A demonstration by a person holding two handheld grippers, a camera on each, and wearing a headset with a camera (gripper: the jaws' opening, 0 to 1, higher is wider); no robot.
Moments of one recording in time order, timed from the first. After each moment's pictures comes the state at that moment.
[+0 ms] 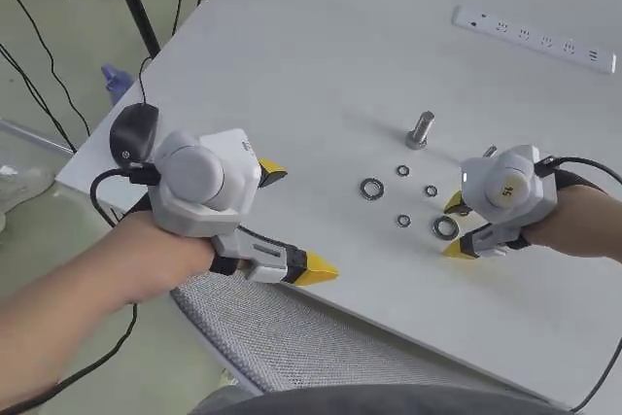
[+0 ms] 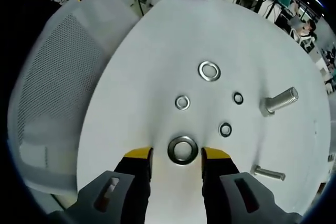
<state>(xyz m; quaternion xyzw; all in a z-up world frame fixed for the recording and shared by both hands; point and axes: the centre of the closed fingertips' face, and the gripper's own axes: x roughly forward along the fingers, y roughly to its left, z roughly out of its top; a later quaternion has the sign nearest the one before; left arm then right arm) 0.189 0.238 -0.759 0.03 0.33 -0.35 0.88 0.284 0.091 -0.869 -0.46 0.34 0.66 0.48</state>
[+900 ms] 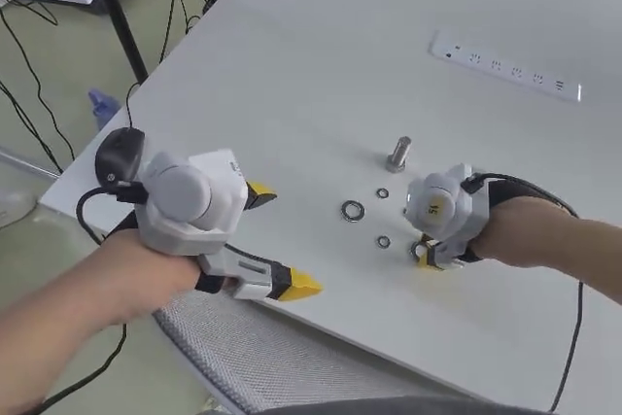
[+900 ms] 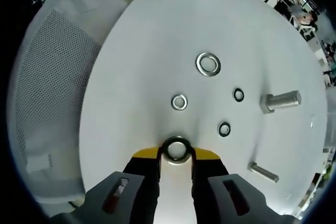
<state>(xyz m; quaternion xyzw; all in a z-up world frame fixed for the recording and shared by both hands) 0.187 0.237 -0.752 0.04 0.33 -0.35 0.88 0.292 0.092 -0.876 -0.51 0.40 0.59 0.48</state>
